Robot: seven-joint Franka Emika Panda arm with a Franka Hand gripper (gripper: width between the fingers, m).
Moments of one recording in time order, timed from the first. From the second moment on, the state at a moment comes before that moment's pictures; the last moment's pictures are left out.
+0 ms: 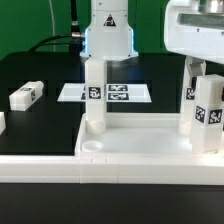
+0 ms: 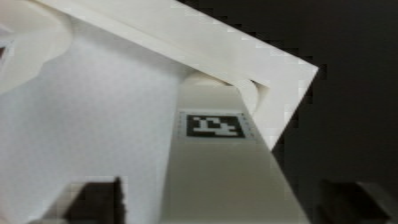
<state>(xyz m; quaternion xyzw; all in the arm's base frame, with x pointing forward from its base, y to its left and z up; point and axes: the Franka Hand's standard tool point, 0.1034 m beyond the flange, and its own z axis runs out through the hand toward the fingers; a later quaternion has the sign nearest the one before) 0.634 0.106 0.110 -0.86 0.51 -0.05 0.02</state>
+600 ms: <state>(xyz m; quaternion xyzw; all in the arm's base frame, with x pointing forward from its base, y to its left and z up) 0.634 0.109 0.112 -0.96 0.26 -0.05 0.00</state>
